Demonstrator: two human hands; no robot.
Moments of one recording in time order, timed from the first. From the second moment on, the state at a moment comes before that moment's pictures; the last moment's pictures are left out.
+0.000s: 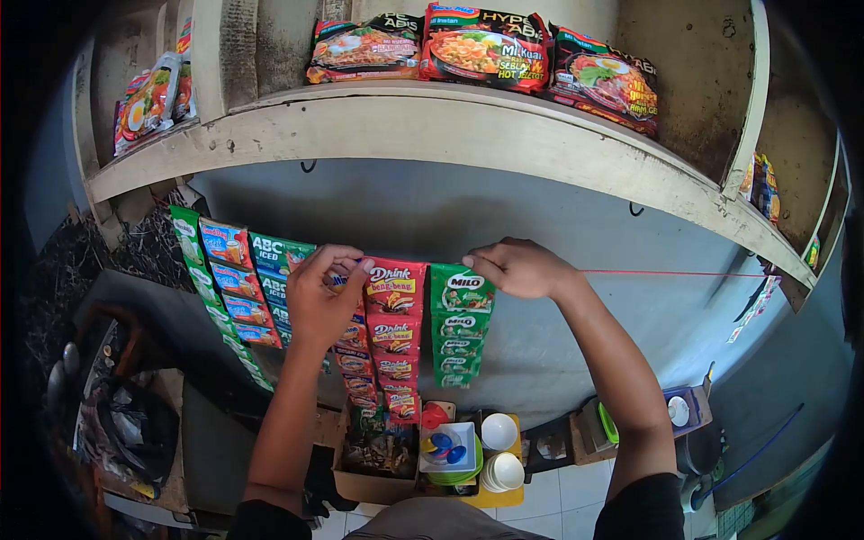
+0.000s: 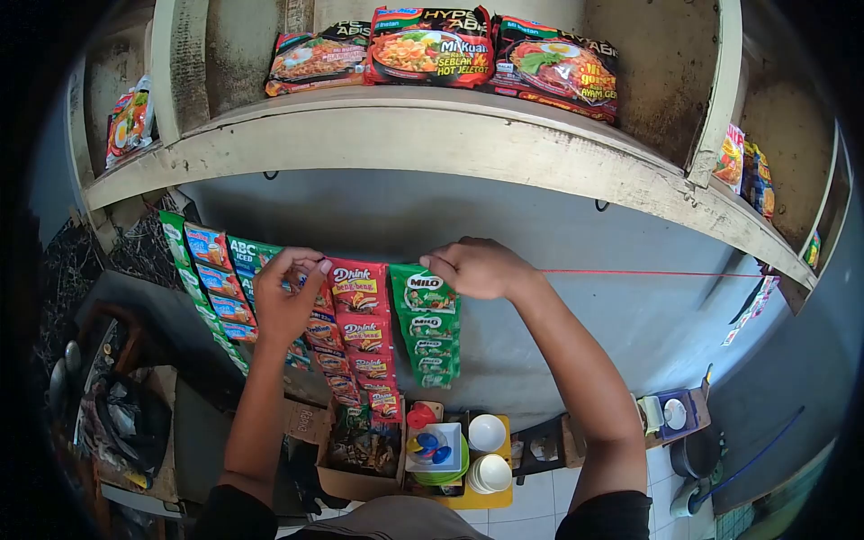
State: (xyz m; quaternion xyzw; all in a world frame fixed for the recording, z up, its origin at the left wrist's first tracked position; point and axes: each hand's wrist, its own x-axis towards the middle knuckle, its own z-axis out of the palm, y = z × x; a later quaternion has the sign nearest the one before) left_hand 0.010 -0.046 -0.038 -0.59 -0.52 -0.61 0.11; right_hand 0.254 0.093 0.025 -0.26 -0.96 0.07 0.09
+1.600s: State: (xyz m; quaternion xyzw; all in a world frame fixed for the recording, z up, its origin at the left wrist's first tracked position) left_hand 0.078 -0.280 -0.442 -0.56 -0.80 -0.14 -0.17; right_hand 0.314 -0.130 -0.394 -0.23 -0.87 0.41 0.16
